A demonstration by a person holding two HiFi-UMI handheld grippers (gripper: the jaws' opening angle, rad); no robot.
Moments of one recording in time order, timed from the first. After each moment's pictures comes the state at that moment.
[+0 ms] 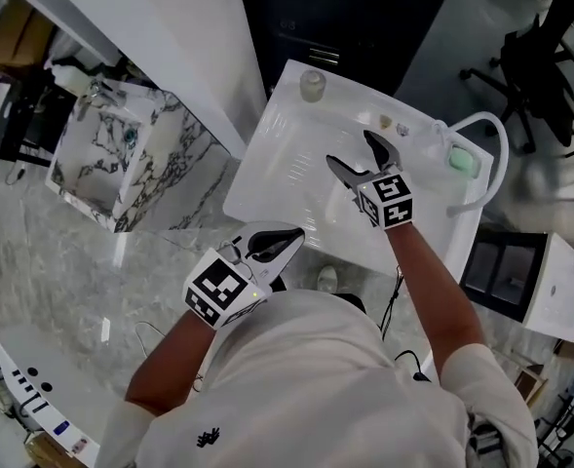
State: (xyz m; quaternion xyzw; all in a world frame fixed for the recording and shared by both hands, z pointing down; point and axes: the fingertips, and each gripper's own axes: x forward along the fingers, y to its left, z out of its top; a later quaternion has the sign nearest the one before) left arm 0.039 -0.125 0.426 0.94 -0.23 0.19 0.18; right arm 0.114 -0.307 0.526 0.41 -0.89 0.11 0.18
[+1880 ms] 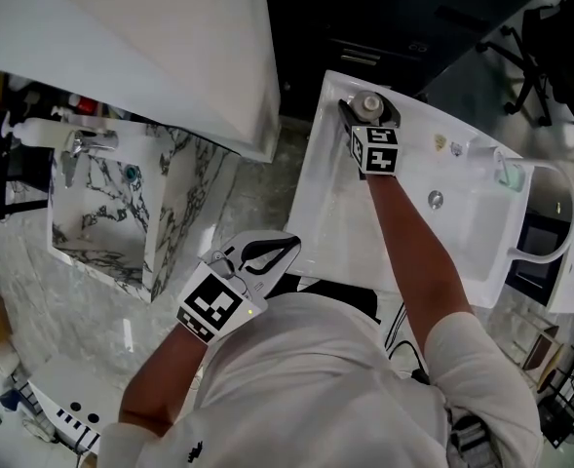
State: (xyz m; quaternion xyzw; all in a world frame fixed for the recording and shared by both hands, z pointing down) left arm -0.109 -0.282 0.481 0.94 -0.15 0.22 0.22; right arm 0.046 -0.544 0.658 0.60 -0.76 0.17 0.20
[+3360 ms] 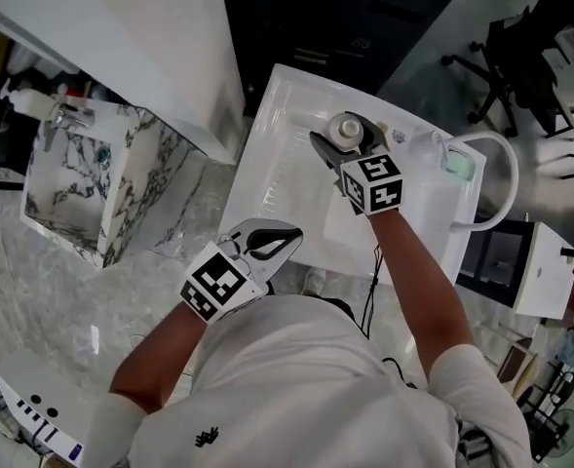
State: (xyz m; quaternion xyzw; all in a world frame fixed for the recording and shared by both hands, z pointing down) left arm 0.014 -0.198 0.456 0.95 -0.14 0.18 0.20; right arm 0.073 -0.398 0.520 0.45 -0.86 0.14 0.20
